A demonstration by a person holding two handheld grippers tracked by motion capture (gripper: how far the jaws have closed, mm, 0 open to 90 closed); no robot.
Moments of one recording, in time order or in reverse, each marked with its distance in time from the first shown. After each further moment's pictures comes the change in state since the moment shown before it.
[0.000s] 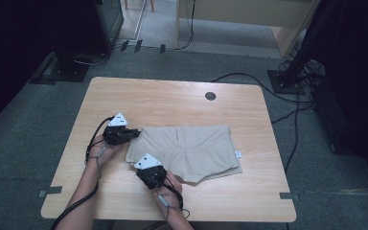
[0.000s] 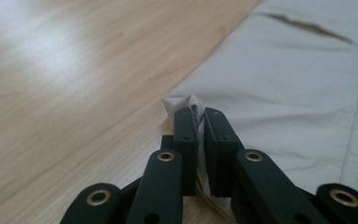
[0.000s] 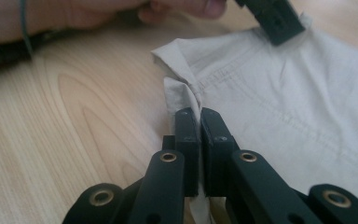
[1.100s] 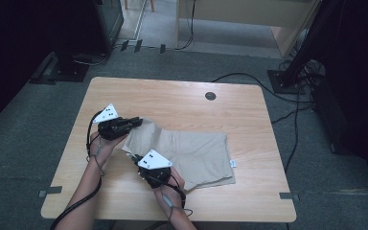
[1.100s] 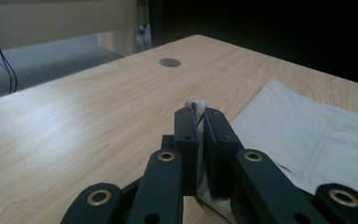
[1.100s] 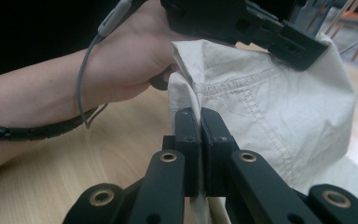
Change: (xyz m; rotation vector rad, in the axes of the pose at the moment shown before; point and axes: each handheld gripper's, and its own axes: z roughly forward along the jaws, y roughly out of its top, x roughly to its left) left arm -0.017 0.039 -0.038 -0.292 -0.056 0.001; right arm -0.002 0.033 -0.051 -0.217 0.033 0.001
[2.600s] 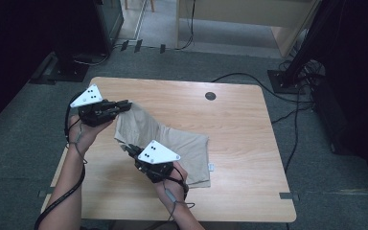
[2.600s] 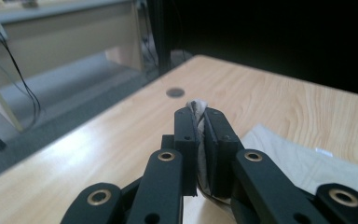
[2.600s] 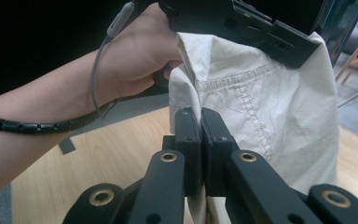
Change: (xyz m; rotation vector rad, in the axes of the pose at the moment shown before) left arm -0.009 0.077 -0.044 0.055 0.021 0.112; right arm -0.006 0.051 -0.035 -0.136 0.090 -0.009
